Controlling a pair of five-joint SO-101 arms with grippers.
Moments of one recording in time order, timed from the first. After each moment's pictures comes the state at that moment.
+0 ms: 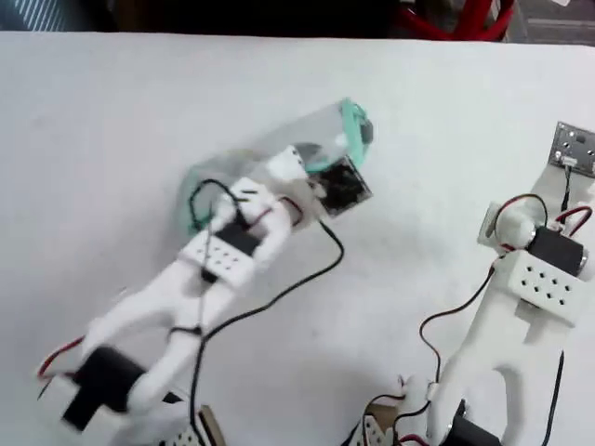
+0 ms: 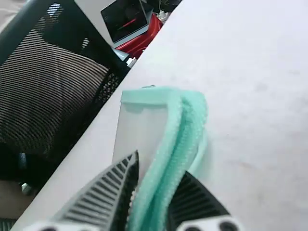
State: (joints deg) left arm 26.4 -6.7 43.9 -1.1 -33.7; right arm 27.4 -30.4 34.0 60.4 8.9
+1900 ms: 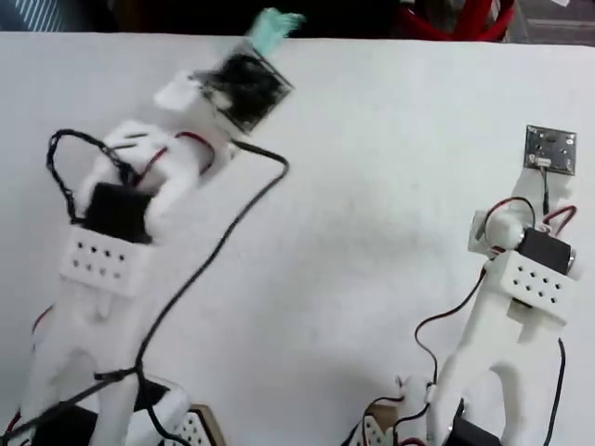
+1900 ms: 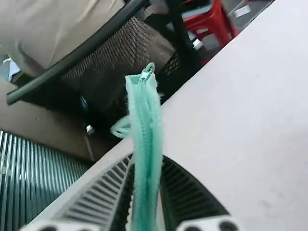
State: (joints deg) left arm 11.5 -28.4 12.5 51.5 -32.6; right arm 23.8 -30.4 36.9 58.5 16.0
